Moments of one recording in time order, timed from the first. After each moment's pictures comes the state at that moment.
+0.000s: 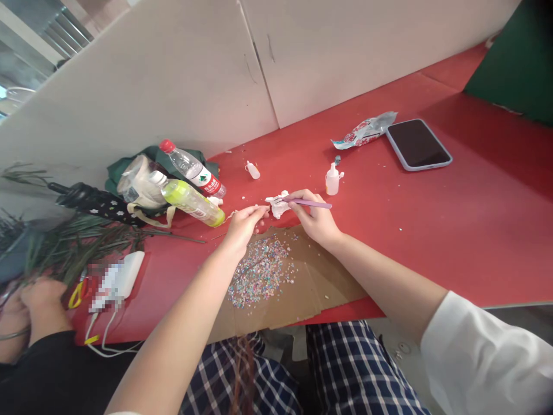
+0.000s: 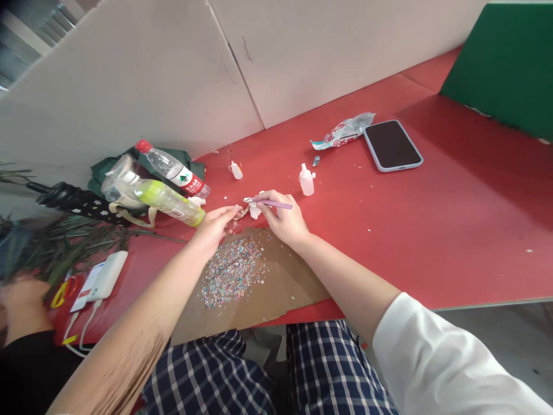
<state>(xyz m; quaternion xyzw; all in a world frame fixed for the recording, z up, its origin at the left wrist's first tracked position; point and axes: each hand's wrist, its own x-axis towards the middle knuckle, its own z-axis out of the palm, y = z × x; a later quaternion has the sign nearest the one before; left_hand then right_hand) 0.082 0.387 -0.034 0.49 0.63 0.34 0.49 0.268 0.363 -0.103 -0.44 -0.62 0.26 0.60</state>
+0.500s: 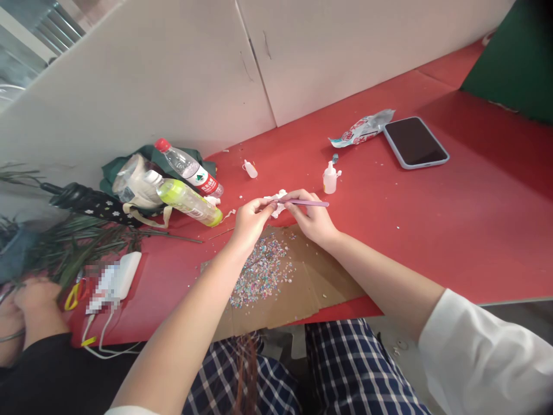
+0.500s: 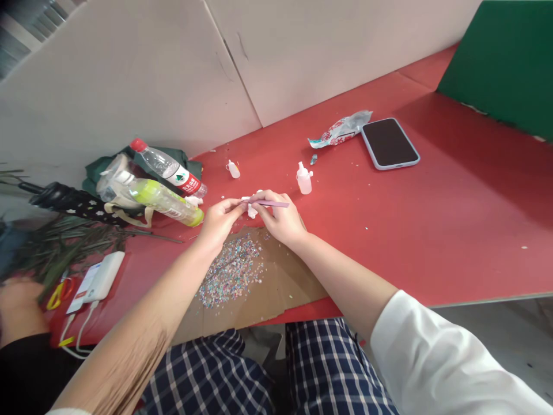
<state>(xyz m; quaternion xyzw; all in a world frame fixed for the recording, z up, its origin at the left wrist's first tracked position) 0.108 0.385 -0.034 0.59 0.56 0.37 0.44 0.268 0.362 -0.101 -0.43 -0.63 0.27 0.59</state>
